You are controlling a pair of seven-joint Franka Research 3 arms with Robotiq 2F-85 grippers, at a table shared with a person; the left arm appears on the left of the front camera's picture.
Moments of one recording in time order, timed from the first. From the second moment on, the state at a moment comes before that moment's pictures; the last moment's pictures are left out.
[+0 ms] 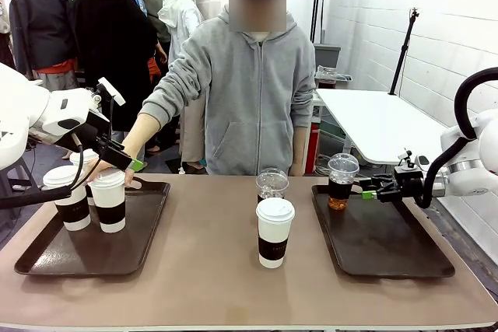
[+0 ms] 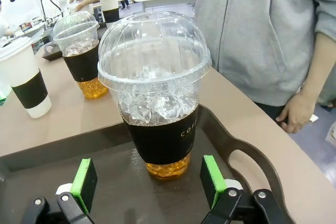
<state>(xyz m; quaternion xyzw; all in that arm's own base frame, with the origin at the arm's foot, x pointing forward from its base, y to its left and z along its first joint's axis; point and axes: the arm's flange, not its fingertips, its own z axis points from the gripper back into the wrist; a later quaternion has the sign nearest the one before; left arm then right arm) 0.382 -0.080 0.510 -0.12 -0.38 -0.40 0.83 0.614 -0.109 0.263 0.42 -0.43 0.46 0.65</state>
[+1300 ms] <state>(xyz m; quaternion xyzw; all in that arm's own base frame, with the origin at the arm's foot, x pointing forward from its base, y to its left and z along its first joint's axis) 0.382 -0.080 0.510 -0.12 -0.38 -0.40 0.83 0.569 -0.090 0.281 0.43 -0.40 0.47 0.66</state>
